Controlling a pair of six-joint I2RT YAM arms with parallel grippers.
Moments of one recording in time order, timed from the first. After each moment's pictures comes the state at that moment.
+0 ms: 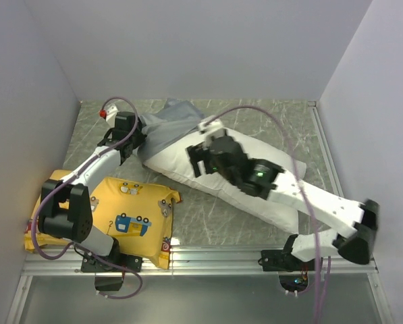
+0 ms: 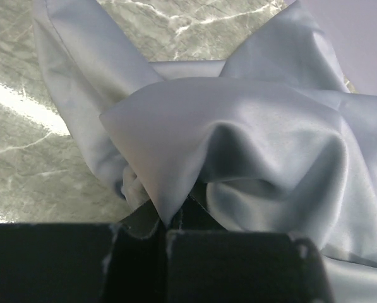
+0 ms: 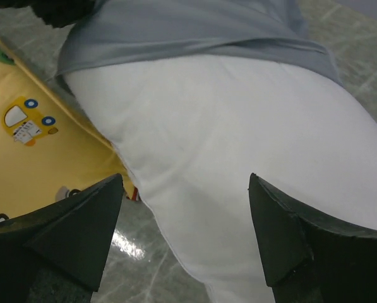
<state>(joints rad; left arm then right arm) -0.21 1.52 1.05 -0.15 -0.28 -0.83 0.96 1.24 1.22 -0.42 0.39 0.22</state>
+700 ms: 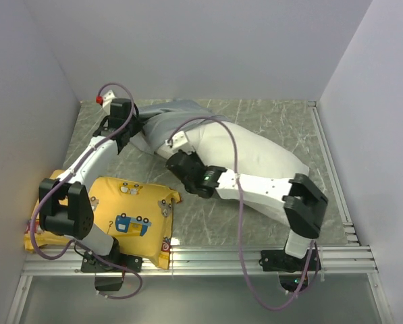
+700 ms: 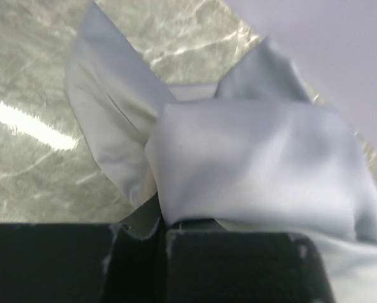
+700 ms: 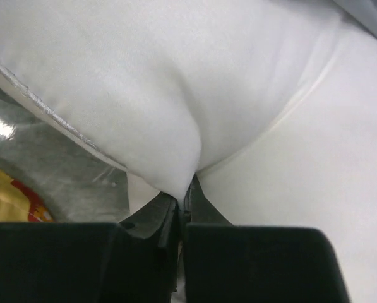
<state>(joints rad) -0.20 1.53 1.20 -0.24 -0.28 -0.78 1.09 1.77 1.32 -0.24 0.83 0.12</state>
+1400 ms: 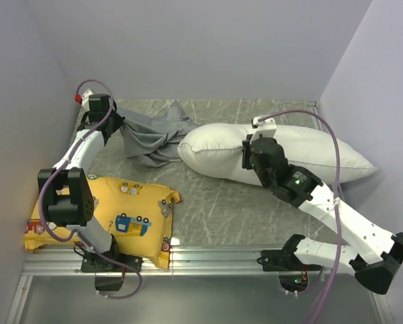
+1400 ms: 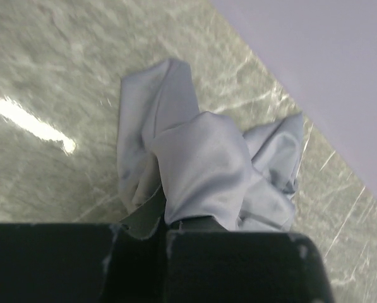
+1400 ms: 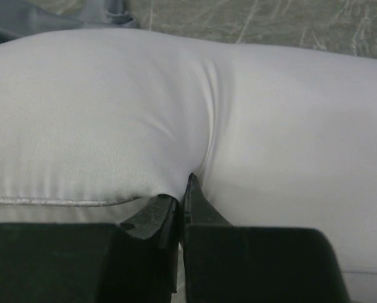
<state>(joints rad) 0.02 1.65 1.30 -0.22 -0.15 -0.75 0.79 1.03 1.06 -0.48 0.58 0.32</state>
